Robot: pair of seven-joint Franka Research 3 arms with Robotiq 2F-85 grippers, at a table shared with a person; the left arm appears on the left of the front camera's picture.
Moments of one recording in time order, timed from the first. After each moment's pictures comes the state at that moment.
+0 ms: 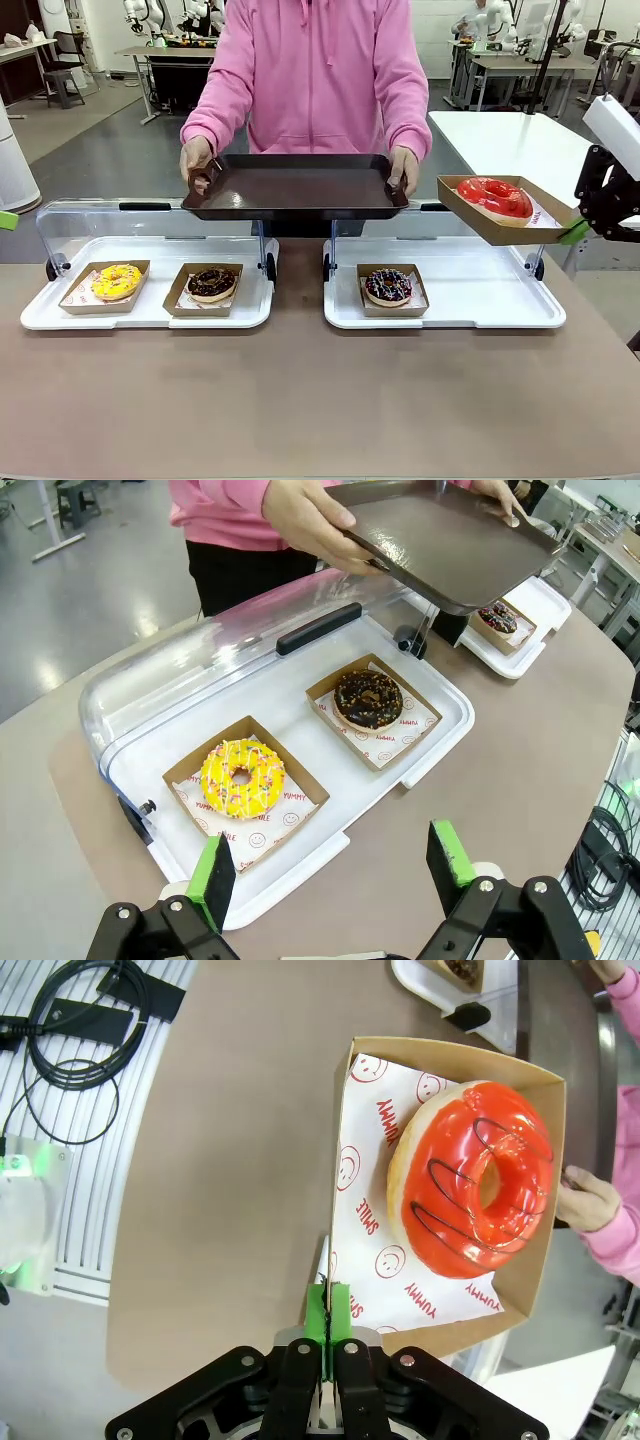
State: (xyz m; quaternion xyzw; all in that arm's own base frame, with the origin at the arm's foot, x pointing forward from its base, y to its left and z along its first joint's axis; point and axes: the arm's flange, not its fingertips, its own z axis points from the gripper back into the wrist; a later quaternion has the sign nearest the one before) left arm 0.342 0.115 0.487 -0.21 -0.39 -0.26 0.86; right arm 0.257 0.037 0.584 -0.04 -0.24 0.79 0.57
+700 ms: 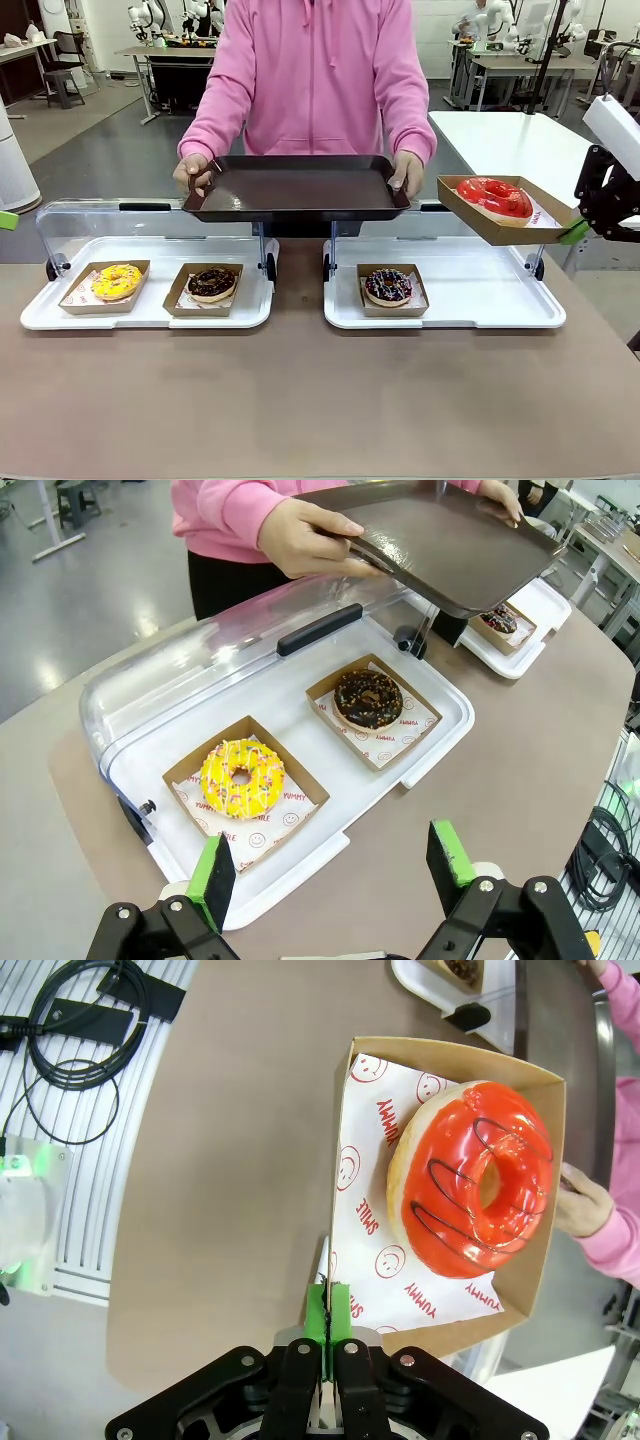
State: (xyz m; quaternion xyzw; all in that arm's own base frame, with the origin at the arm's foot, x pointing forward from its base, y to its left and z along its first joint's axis) left arm 0.342 0.115 0.487 -0.21 -0.39 -0.26 0.86; right arm 0.256 0.037 0.584 -0.04 -0.24 0.79 0.57
